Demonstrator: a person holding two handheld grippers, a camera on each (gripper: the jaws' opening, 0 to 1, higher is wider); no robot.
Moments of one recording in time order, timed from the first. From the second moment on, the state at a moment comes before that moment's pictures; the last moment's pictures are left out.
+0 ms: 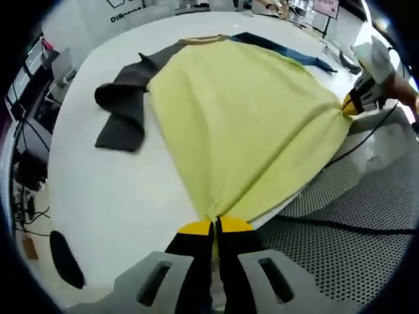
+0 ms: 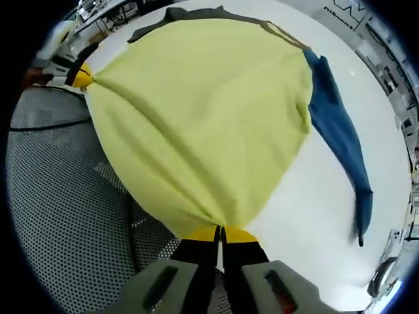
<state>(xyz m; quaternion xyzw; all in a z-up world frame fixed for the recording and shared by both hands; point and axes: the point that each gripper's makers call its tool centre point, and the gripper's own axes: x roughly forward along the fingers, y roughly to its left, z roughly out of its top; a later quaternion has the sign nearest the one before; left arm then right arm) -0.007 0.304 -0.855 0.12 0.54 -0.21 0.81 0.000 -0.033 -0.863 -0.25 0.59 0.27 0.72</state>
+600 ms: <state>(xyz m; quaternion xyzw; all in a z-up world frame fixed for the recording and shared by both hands) -0.011 0.306 -0.849 0.13 0.52 -0.23 0.81 0.014 -0.039 -0.845 -0.17 0.55 0.25 0.78</state>
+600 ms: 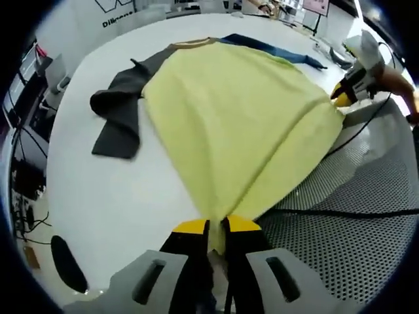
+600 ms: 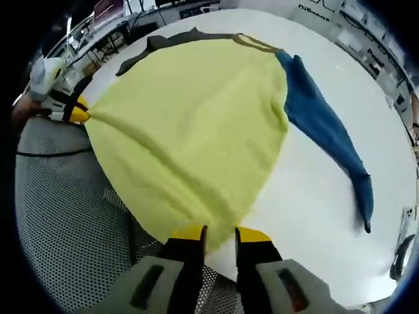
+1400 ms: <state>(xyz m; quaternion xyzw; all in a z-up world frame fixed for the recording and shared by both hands) 0.035 0.303 -0.815 0.16 0.40 -0.23 0.87 0.061 -0.060 -0.821 -0.10 0.45 0.19 0.87</state>
